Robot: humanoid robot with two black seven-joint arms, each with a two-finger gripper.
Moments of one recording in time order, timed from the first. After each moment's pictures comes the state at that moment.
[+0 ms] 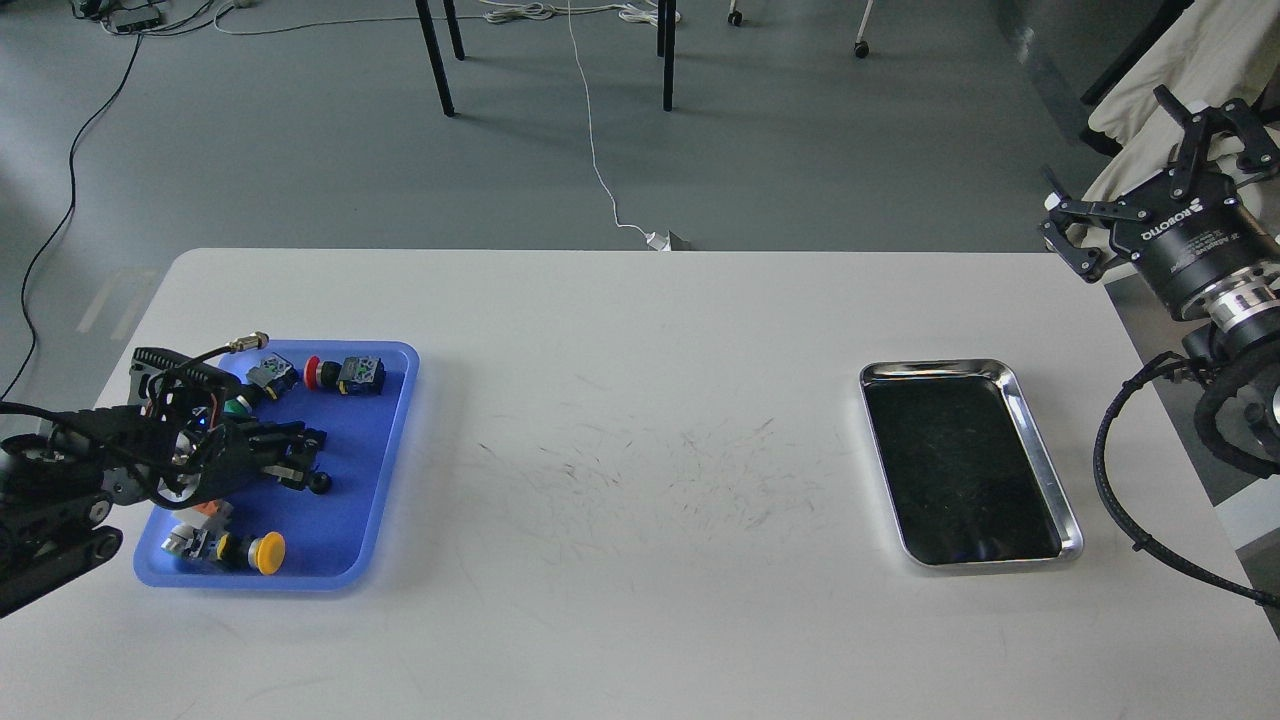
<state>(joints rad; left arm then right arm) -0.71 0.80 -0.16 -1.09 1.77 -0.18 -0.14 0.43 -0.64 1.13 1.17 0.18 0.31 0.05</state>
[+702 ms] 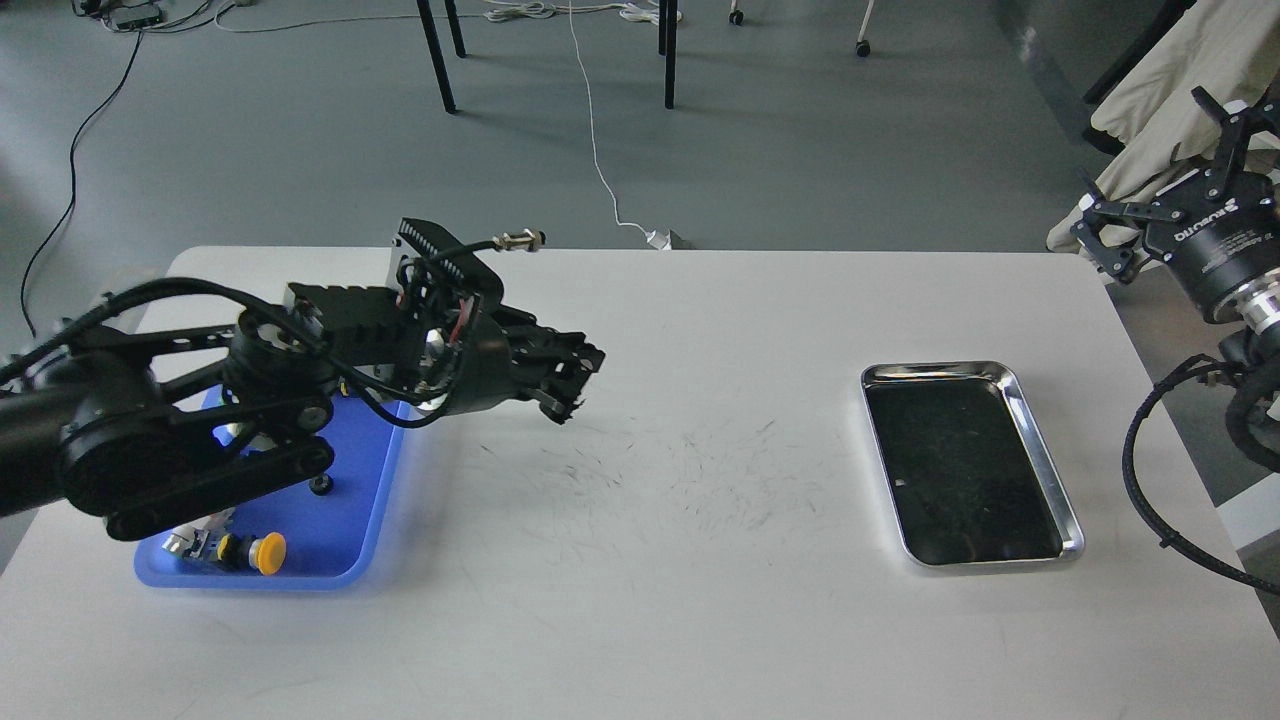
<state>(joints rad) -1.02 0.46 -0.20 -1.47 1.75 -0.31 0.08 0.43 -0.69 1.13 1.11 0.17 0.31 0.05</state>
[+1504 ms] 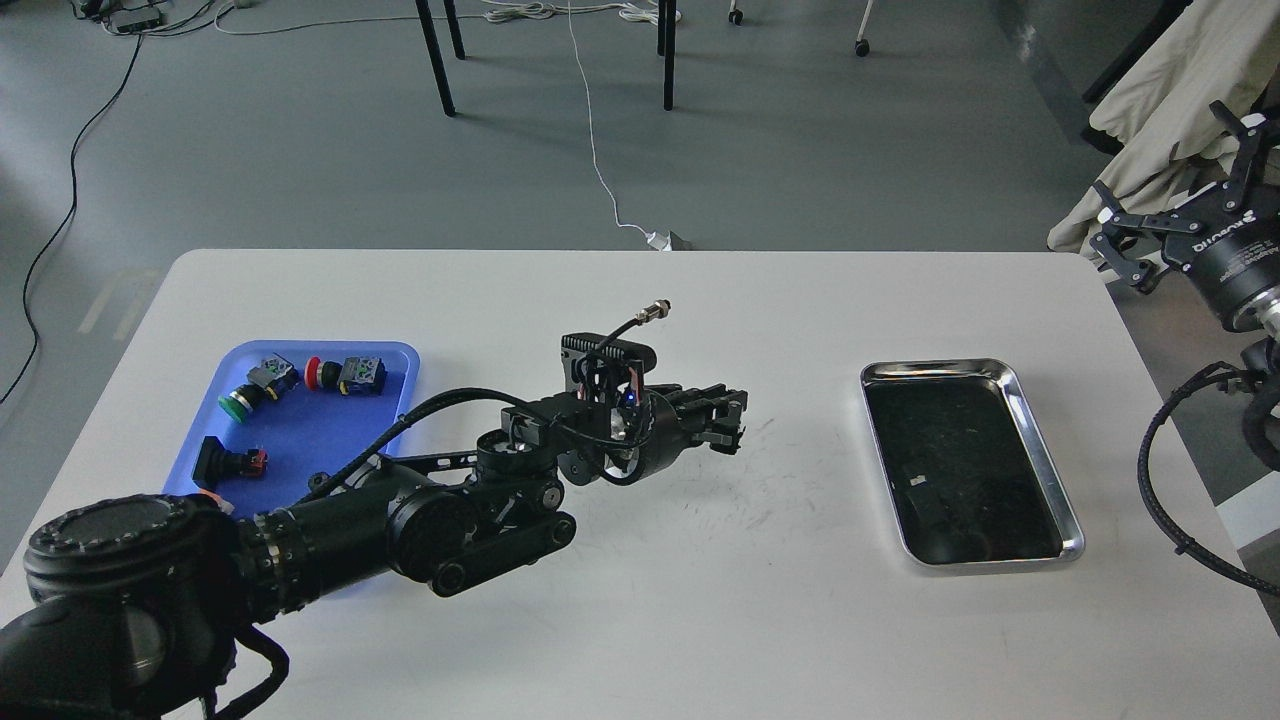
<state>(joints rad) -0.82 -0.04 -0.20 -0.91 1.54 0.00 0.02 0.42 -0.69 1.12 1.09 0.17 0.31 0.05</state>
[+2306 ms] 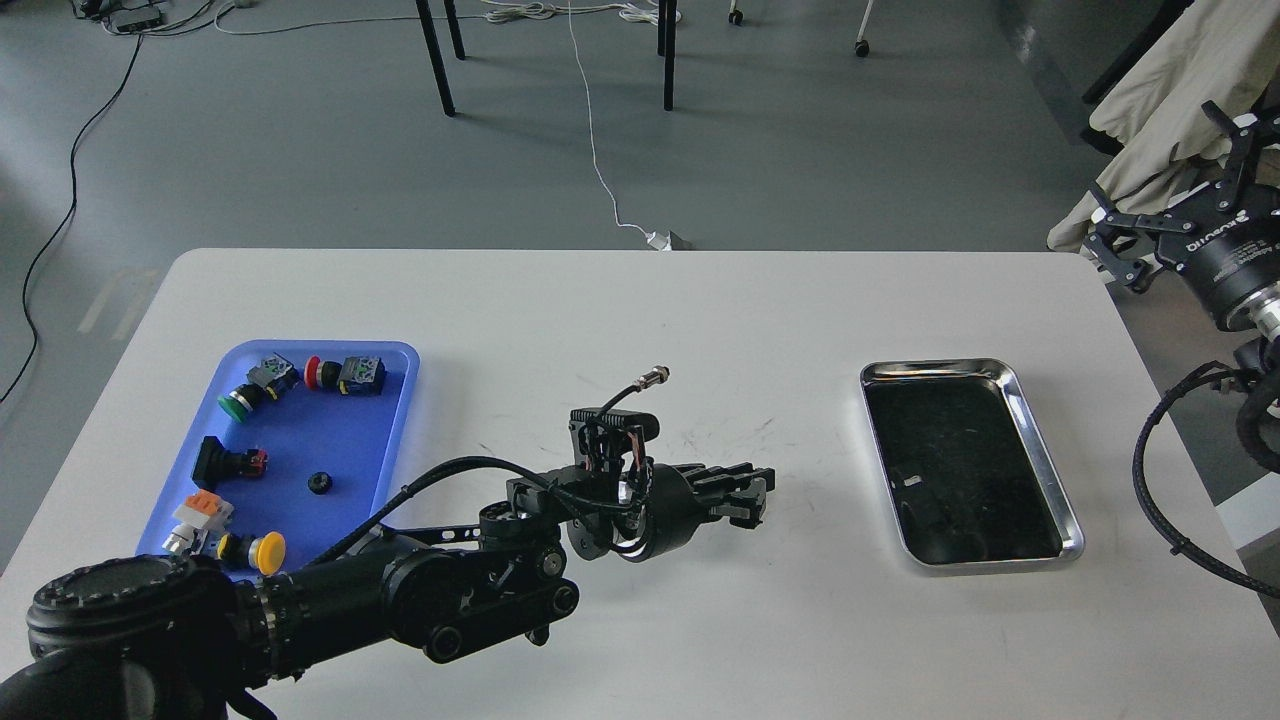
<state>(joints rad) -0.71 -0.04 -0.20 -1.00 1.50 0.00 -0.03 0.42 -0.69 1.12 1.10 0.17 0.31 0.05</state>
